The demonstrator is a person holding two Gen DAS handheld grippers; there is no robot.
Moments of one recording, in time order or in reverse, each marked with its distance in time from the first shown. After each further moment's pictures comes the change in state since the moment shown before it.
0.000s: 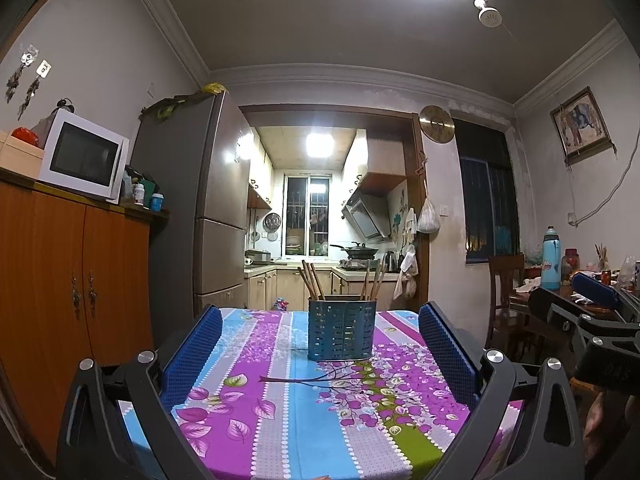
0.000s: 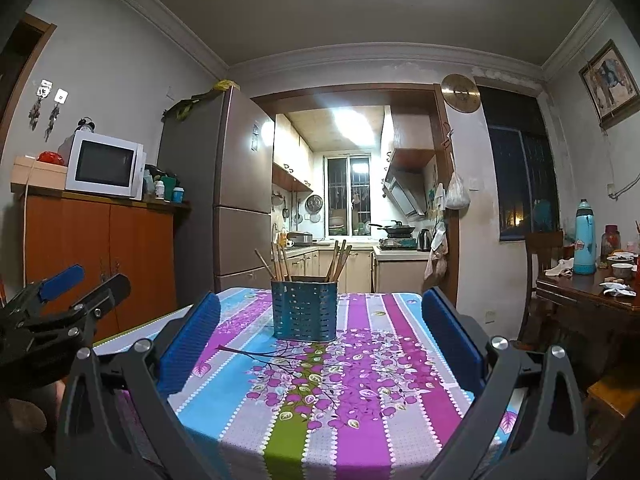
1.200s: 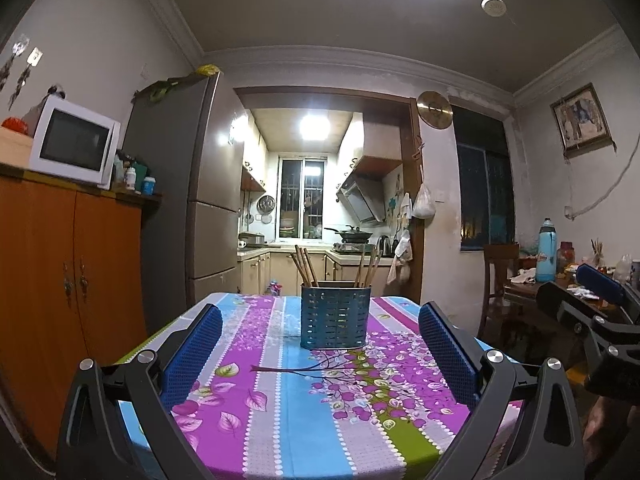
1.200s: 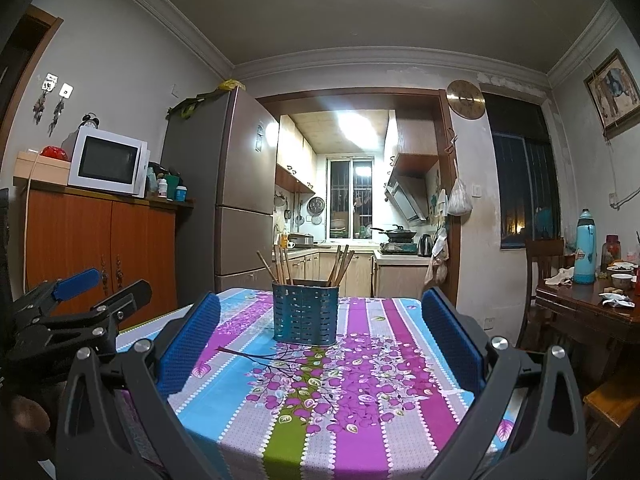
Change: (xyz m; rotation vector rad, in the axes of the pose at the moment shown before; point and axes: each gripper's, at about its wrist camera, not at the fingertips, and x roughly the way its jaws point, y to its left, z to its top) left arm 0.016 -0.004 0.003 -0.002 0.066 -0.026; right arm 0.000 0.001 0.005 -0.020 -0.008 0.005
